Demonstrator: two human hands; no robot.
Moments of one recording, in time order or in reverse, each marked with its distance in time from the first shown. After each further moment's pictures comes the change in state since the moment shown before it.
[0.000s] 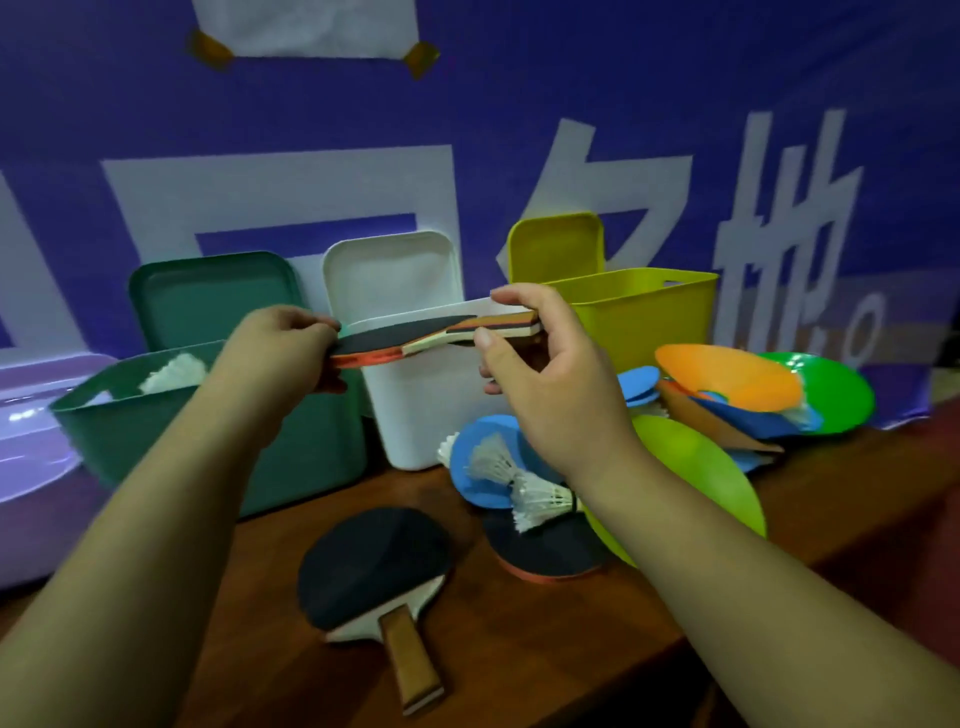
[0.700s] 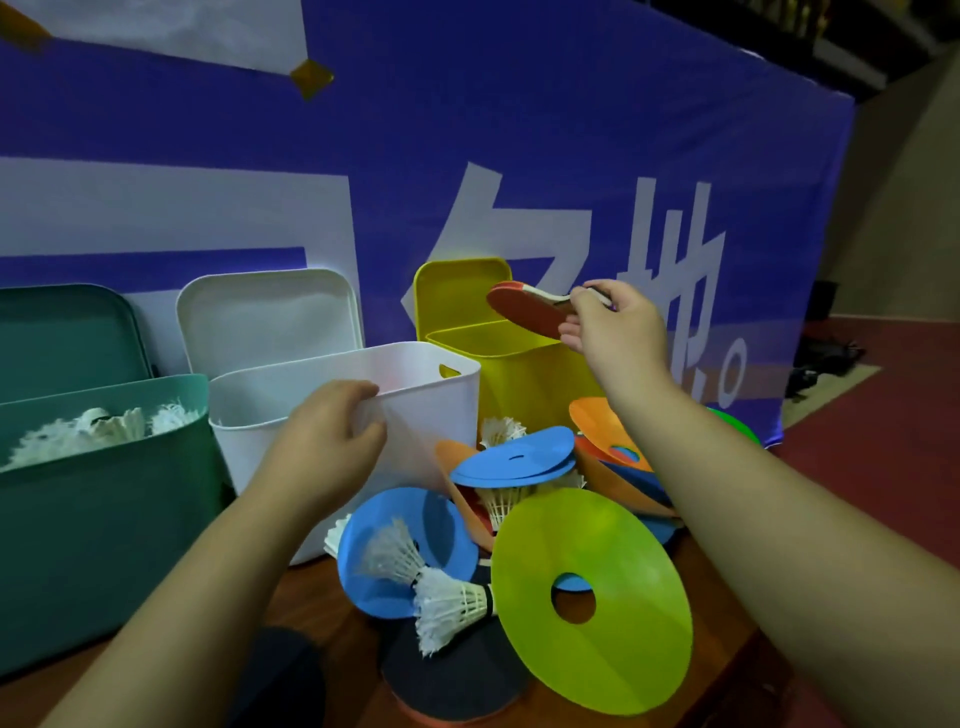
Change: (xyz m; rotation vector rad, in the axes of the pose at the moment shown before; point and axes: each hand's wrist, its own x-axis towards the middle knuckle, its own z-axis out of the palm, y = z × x) left_hand 0.037 -0.026 0.143 0.460 -0.221 0.483; right_hand 0.146 0.086 -0.137 -0.154 0.429 0.273
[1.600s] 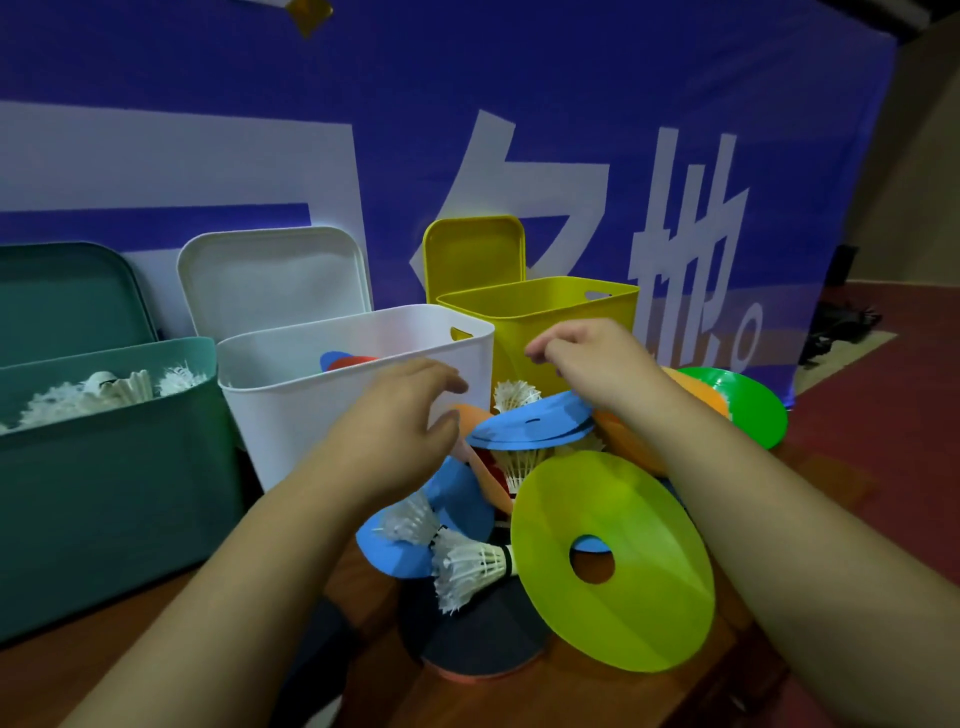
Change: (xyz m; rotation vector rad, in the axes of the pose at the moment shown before) left_hand -0.007 0.021 0.024 0.065 -0.123 0.338; right_hand -0.042 0.019 0.010 -0.516 -0.460 -0.002
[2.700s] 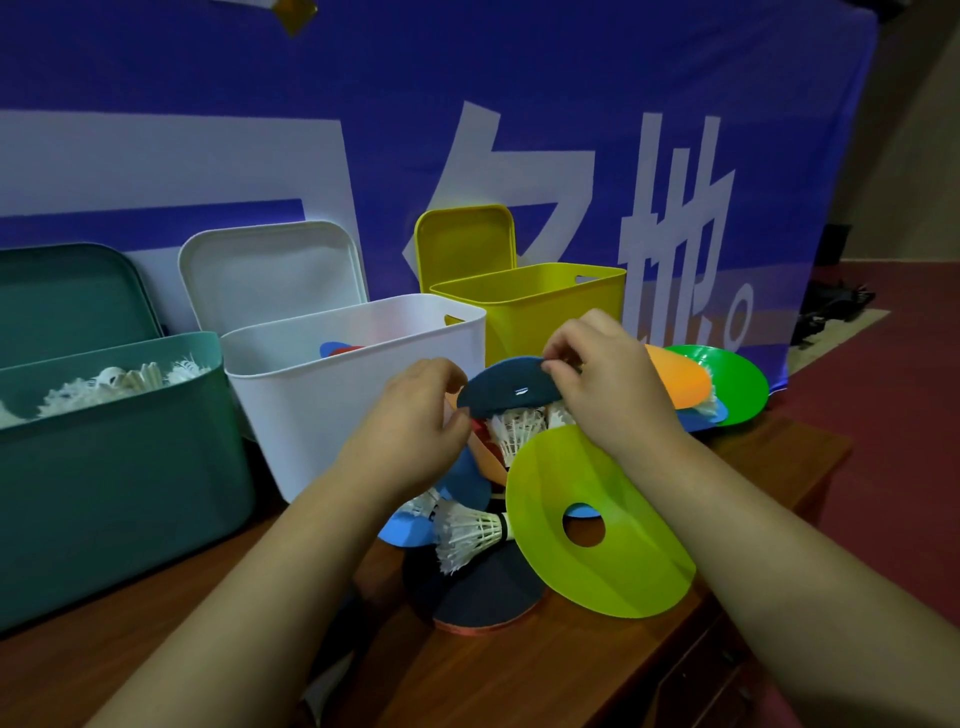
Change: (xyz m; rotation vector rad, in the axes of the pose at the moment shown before) left_hand -0.013 0.020 0.020 -0.079 -0.027 -0.134; right_hand -0.062 0.023 0.007 -0.291 0.327 -0.393
